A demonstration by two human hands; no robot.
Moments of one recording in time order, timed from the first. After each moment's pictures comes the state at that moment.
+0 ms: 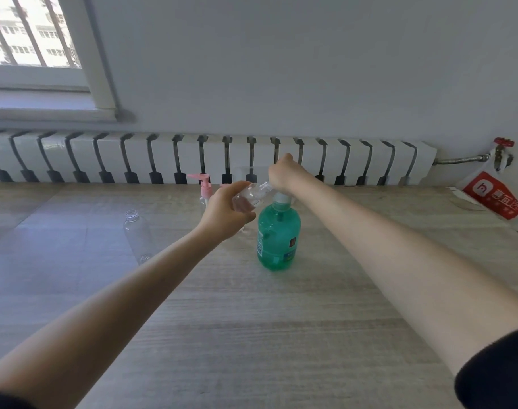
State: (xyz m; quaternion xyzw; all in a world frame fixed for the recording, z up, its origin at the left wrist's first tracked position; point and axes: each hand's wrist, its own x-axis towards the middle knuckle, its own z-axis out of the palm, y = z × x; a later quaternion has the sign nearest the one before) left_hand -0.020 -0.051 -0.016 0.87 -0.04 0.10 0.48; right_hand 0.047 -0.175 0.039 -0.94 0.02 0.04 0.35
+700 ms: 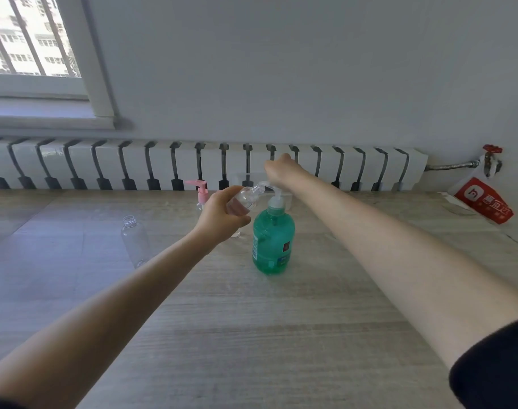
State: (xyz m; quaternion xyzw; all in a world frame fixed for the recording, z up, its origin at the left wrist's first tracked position) left_hand -0.022 -0.049 -0.011 0.85 -0.03 0.08 0.52; right_hand 0.043 -0.179 0.057 -0.93 0.00 0.04 0.38
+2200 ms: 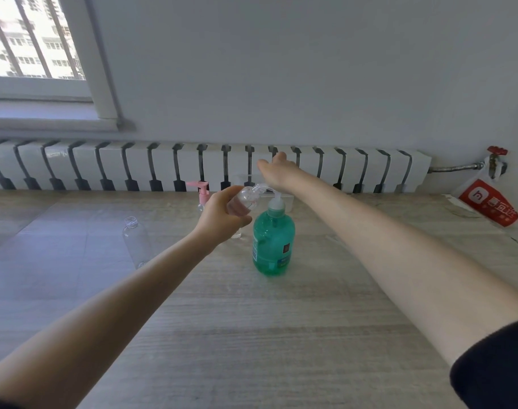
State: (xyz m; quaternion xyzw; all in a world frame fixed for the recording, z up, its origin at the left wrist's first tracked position) left_hand -0.020 -0.050 -0.011 0.85 -0.03 0.09 0.52; right_hand 0.047 -0.178 0.052 -0.95 -0.02 0.05 0.31
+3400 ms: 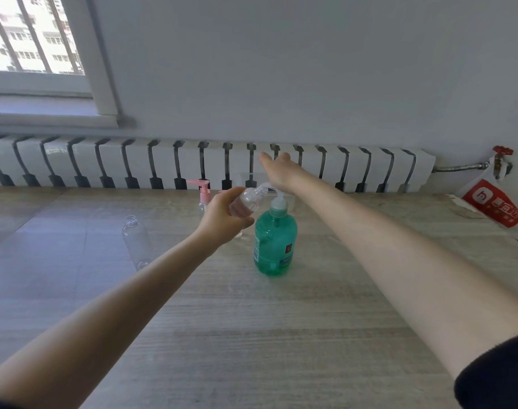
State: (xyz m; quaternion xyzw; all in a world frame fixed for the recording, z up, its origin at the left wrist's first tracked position) left_hand -0.019 -0.050 -0.015 0.85 -0.03 0.08 0.53; right_hand 0.048 -0.180 0.048 -0.94 -0.02 0.05 0.34
